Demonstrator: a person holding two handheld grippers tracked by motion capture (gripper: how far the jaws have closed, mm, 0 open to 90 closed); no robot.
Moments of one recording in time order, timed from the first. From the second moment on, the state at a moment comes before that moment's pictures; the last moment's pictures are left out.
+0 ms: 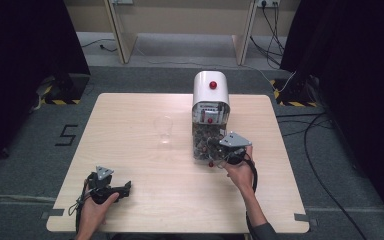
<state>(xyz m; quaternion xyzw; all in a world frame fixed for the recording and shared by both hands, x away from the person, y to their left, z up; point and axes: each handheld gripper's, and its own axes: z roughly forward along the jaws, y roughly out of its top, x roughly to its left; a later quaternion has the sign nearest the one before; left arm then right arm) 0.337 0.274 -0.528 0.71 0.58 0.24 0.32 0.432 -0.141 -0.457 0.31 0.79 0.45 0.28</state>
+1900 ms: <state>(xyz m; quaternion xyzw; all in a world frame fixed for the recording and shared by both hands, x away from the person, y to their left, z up) 0.336 0.275 -0.528 0.71 0.58 0.24 0.32 0.434 -0.099 -0.398 0.25 0.77 0.52 0.28</state>
